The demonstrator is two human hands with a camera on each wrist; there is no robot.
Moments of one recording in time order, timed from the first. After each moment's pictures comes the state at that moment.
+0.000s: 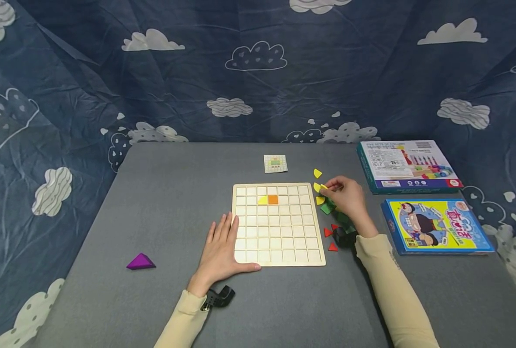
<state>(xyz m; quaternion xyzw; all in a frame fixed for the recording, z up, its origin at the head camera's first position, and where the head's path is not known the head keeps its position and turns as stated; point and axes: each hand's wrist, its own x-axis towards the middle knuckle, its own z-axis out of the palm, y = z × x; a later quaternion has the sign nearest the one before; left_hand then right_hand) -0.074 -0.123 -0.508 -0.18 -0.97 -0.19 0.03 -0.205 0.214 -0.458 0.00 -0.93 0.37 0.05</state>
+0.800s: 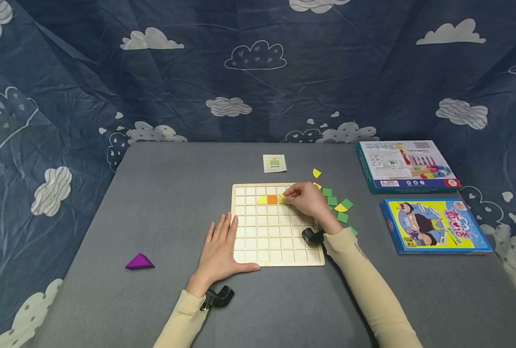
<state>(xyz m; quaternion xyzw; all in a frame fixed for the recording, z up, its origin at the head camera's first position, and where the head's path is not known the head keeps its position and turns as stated) -0.075 -0.122 -0.509 -0.16 -0.97 -0.18 0.02 -0.205 0.134 -0.456 0.08 -0.92 0.38 -0.07</state>
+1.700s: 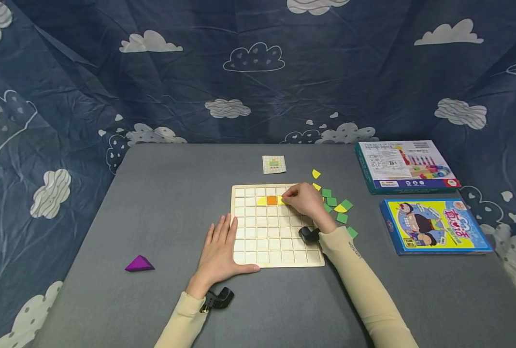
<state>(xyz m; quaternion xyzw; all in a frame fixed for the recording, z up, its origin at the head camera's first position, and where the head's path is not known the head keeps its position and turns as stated) -0.074 -0.121 -0.510 -0.17 -0.97 -0.17 0.03 -0.208 0.128 -0.458 0.08 -0.94 0.33 -0.06</state>
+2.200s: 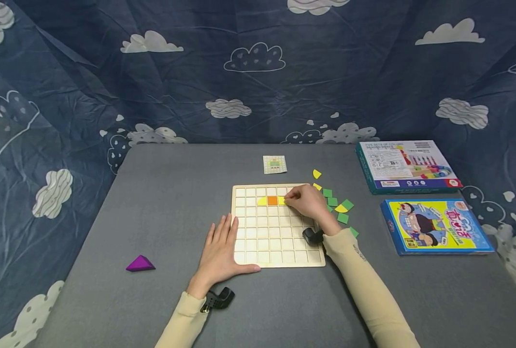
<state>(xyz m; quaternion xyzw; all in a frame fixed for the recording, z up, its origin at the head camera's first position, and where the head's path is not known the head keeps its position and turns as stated) -0.074 -0.121 -0.510 -0.17 -0.97 -0.17 0.04 -0.205 0.135 -0.456 0.09 -0.94 0.32 -0.08</state>
